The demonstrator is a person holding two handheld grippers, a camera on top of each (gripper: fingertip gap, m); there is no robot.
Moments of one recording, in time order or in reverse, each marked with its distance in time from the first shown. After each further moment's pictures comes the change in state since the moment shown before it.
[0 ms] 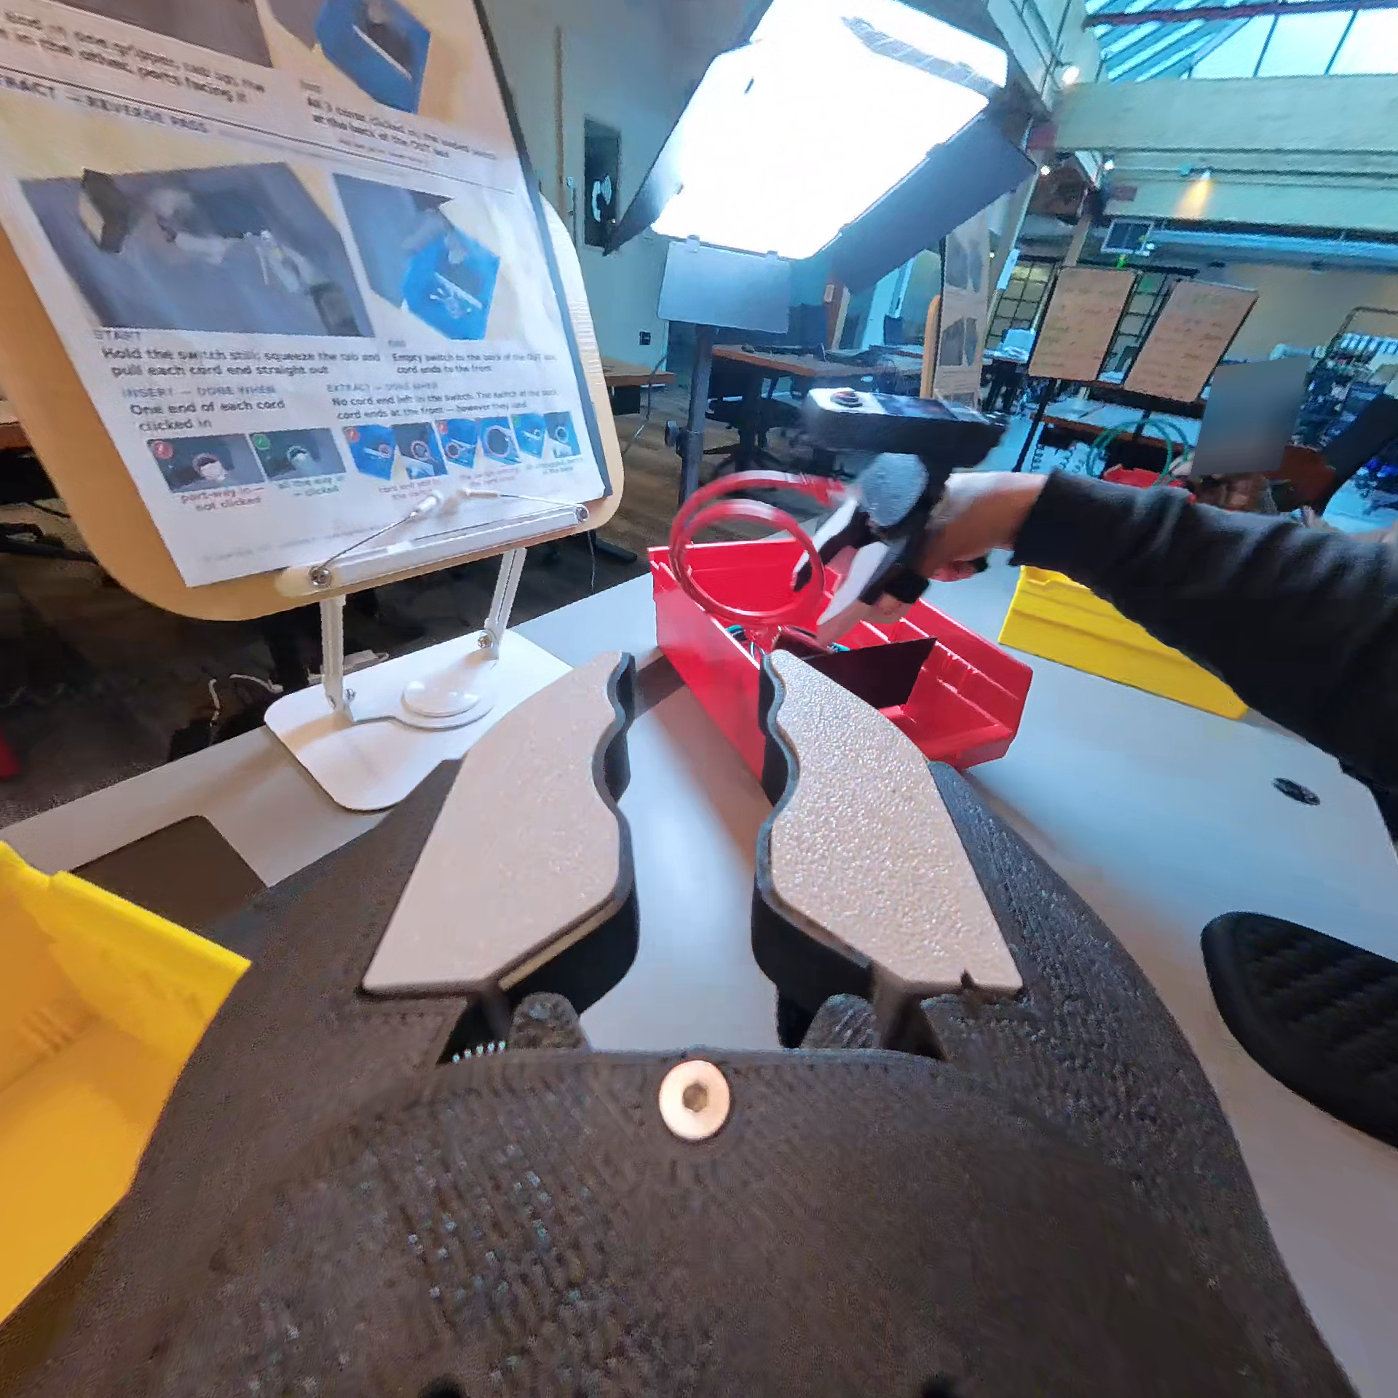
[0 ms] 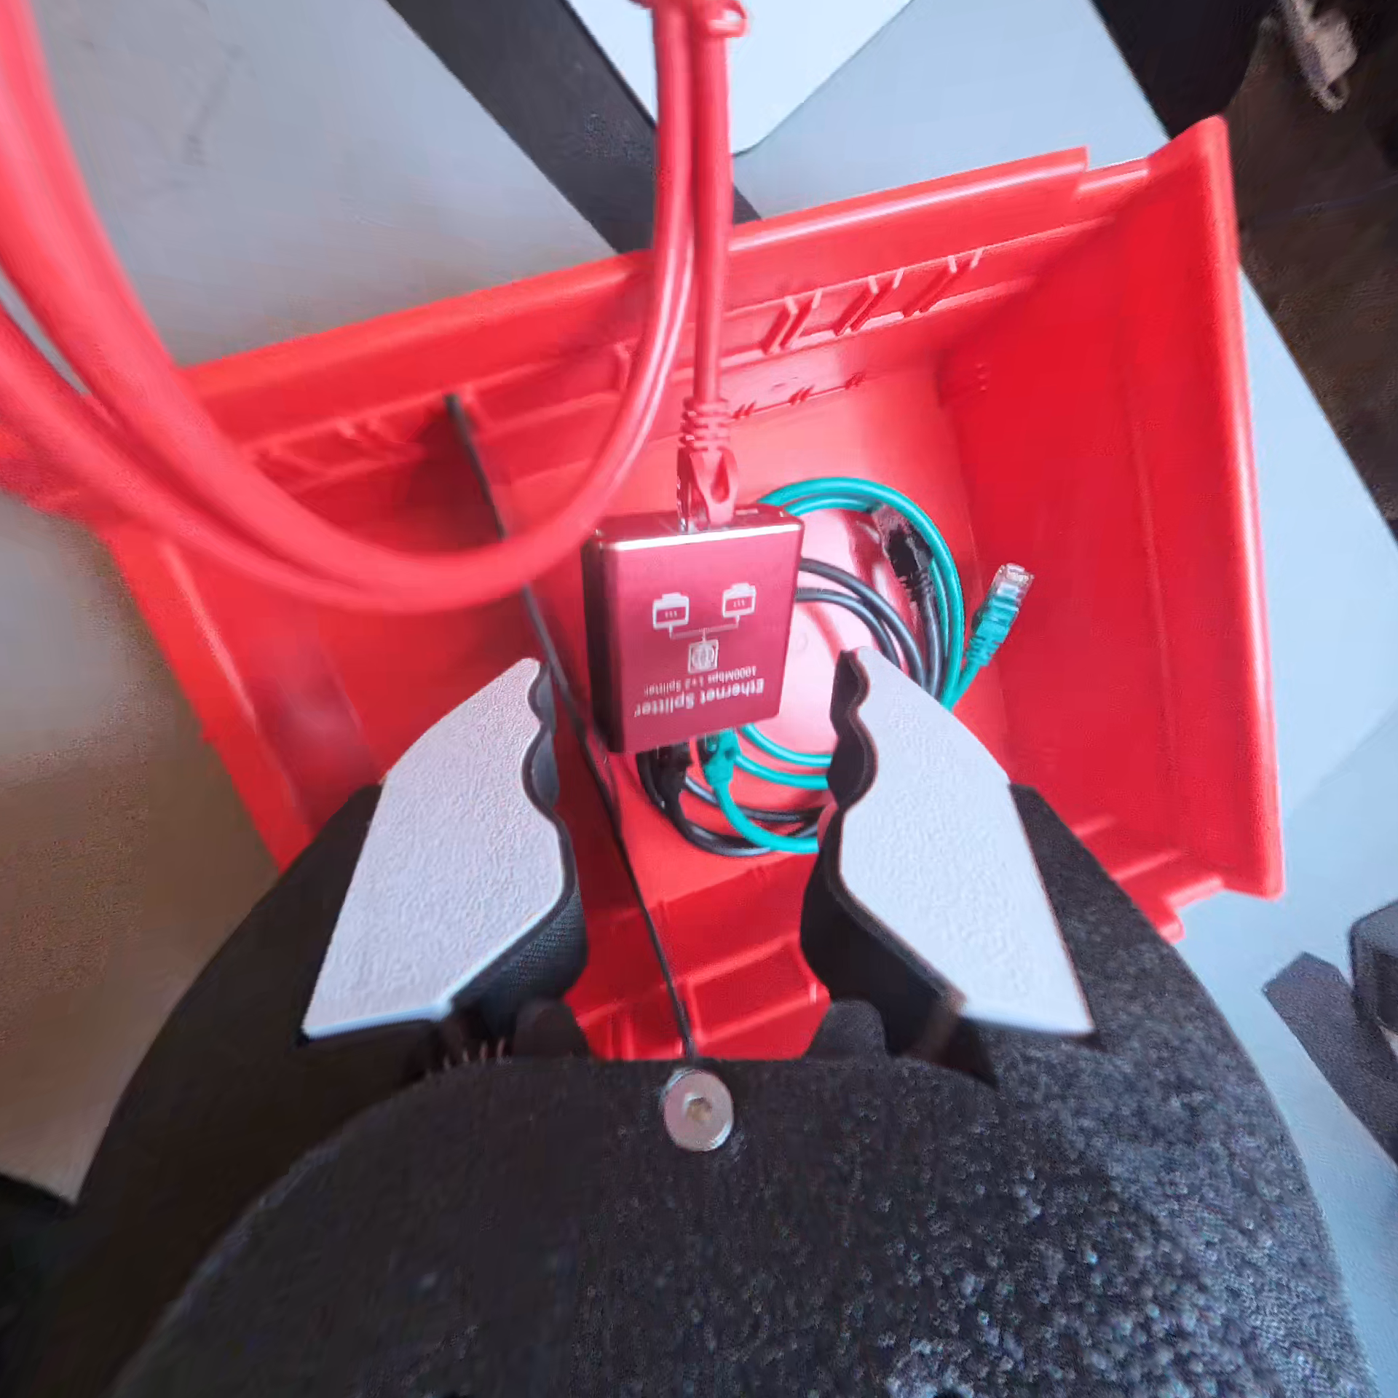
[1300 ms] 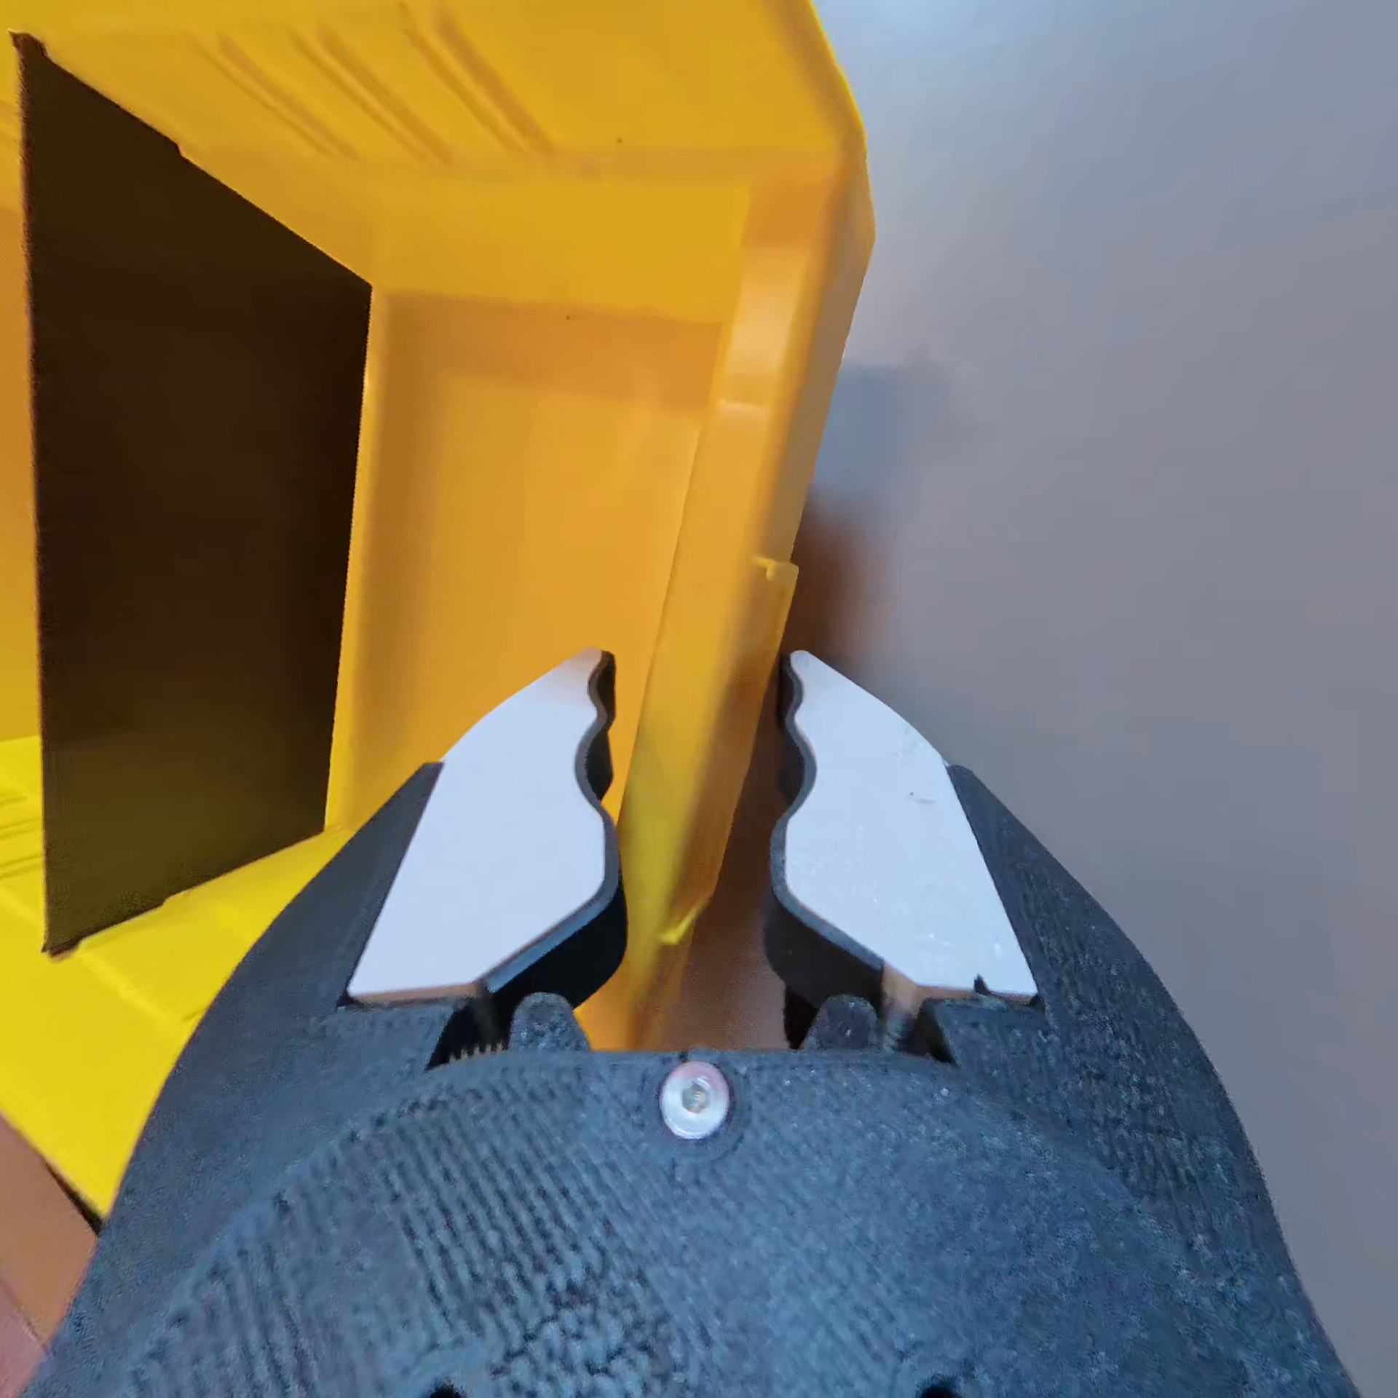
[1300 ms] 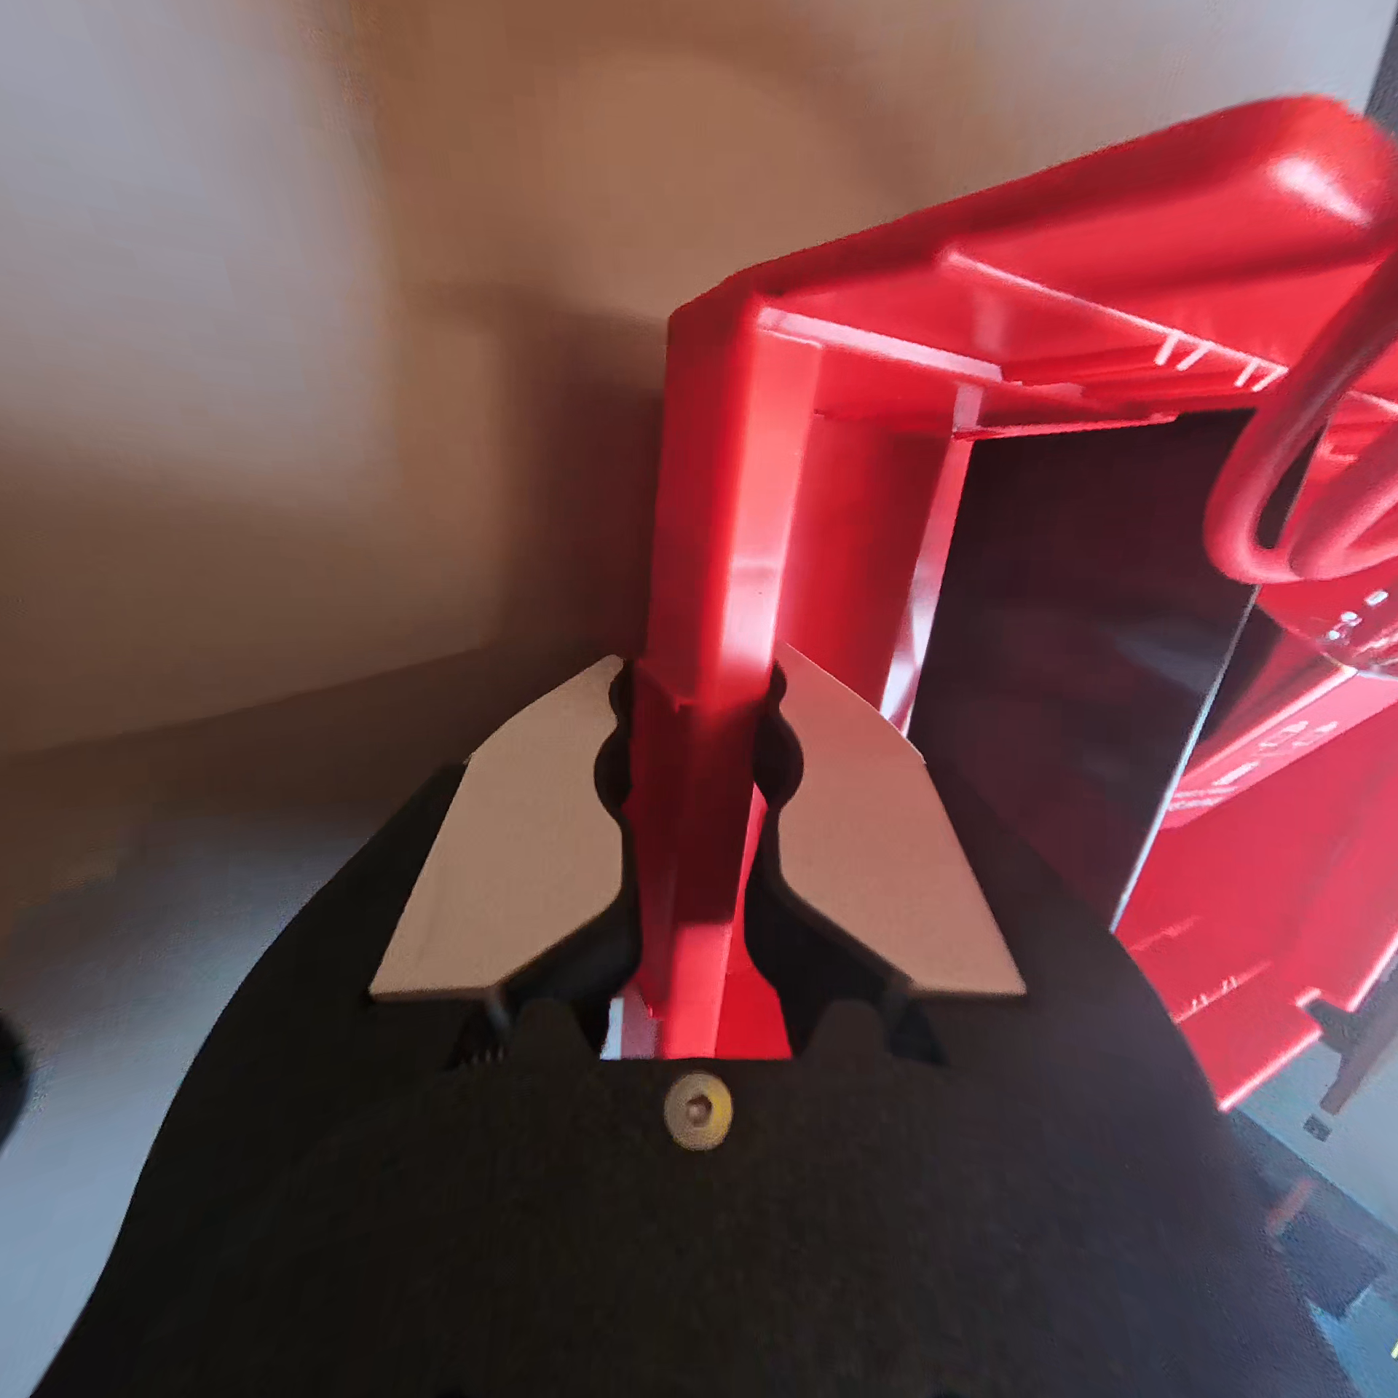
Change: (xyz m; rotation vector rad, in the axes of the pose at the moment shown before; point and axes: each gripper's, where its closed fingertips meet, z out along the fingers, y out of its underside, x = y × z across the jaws) left arm -0.067 0.226 -0.144 -1.083 -0.191 0.505; right arm -0.176 0.099 0.018 -0.020 0.085 -0.716
